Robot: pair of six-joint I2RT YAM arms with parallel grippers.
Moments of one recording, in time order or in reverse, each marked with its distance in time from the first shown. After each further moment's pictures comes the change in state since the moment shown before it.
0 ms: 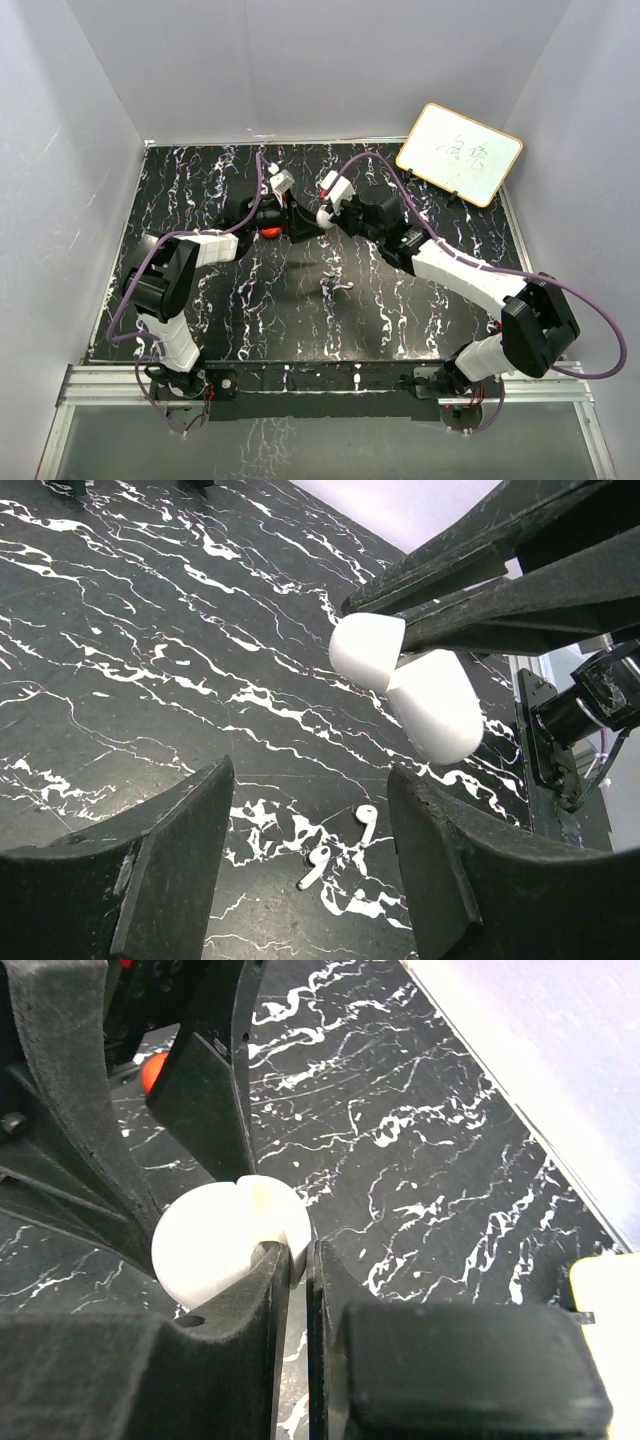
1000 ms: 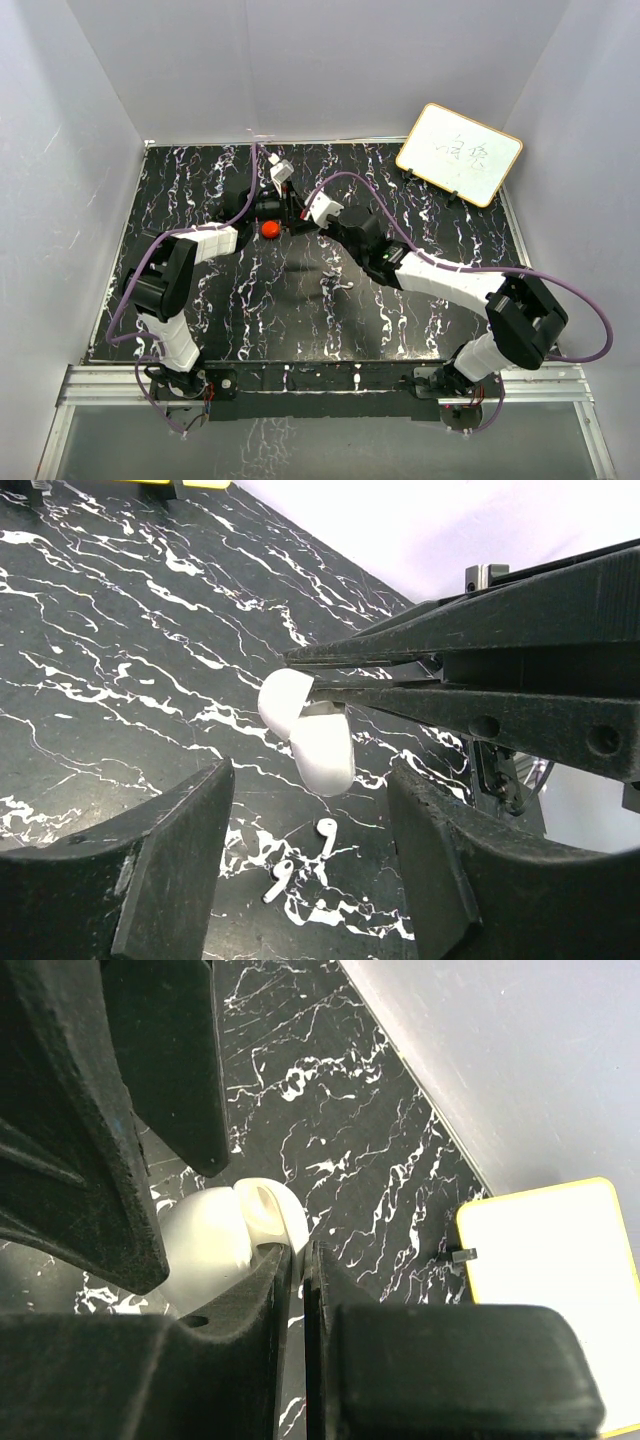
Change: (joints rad) left arm 0.005 0.001 0.079 -0.036 0.072 -0.120; right arm 0.146 0.062 -0.066 0.121 0.434 -0.182
